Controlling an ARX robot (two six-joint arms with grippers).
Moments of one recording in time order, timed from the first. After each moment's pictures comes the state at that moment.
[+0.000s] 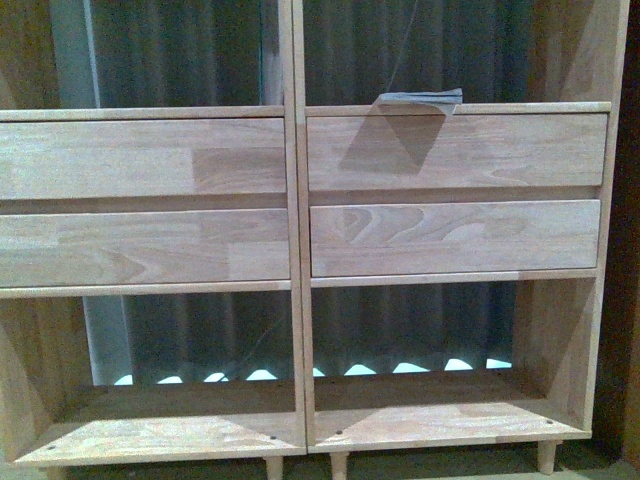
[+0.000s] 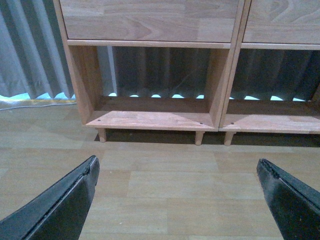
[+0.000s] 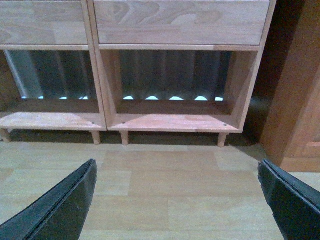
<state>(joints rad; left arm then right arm) 0.00 0.00 0.01 -0.01 0.00 0.00 0.00 0.00 0.01 0.00 0.00 0.00</state>
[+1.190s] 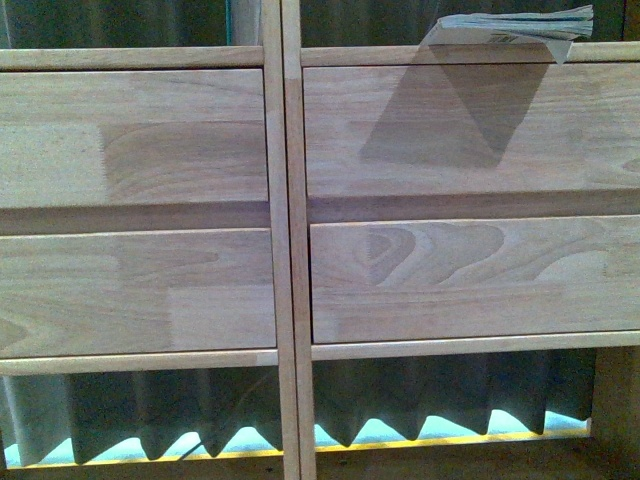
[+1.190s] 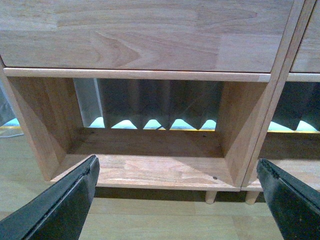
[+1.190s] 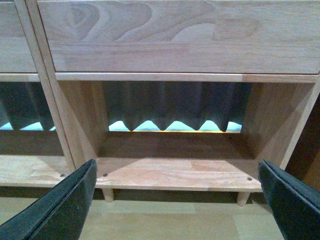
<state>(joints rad) 0.00 0.00 0.01 -0.01 0.00 0.00 0.00 0.00 0.01 0.00 0.00 0.00</state>
